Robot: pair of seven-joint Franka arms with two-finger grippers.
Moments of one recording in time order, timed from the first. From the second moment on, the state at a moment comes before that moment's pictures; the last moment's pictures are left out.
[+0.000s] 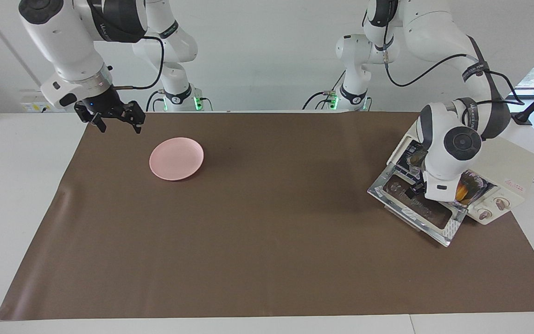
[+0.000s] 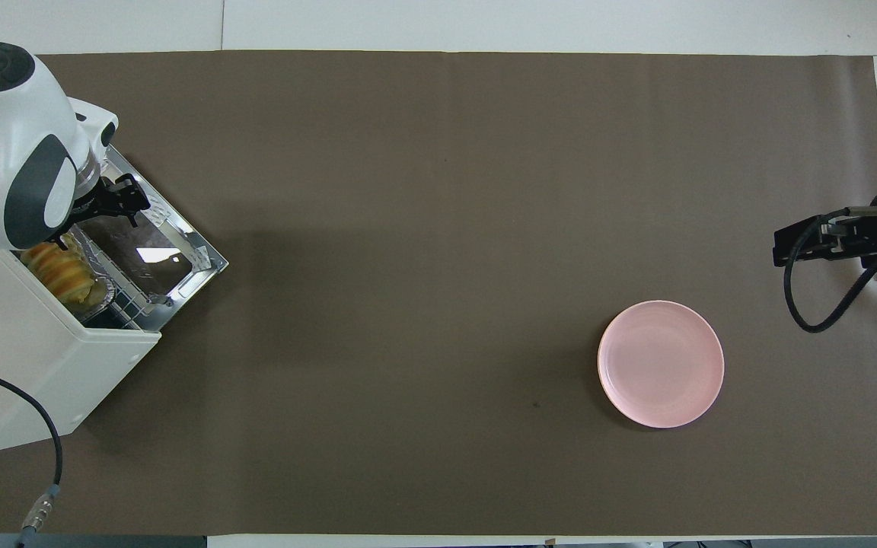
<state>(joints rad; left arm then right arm) -0.17 0.36 0.11 -1.65 0.26 1.76 -0.56 -0.07 -0.04 0.07 -1.70 -0.02 1.57 0.05</state>
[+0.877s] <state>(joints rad) -0.15 0.32 0.10 -1.76 0.26 1.88 -0.67 -0.07 -0.04 0.07 -1.70 -0.02 1.57 0.05</state>
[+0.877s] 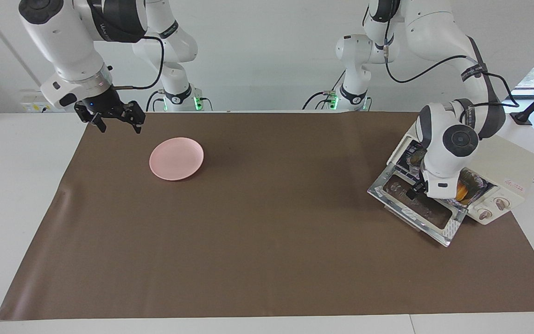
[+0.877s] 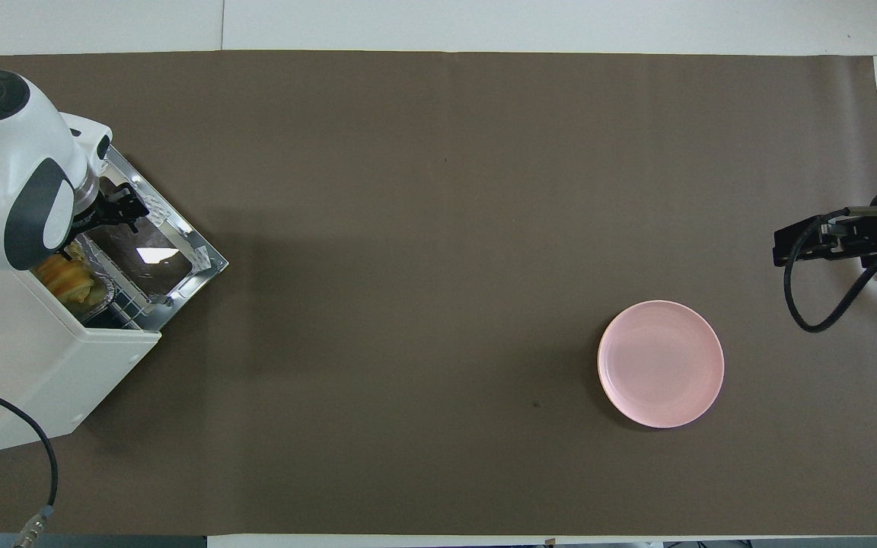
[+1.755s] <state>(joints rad) -0.15 0.32 0.10 -1.78 0.26 1.90 -0.67 -0.07 -0.04 0.07 -1.70 -0.02 1.57 0.05</state>
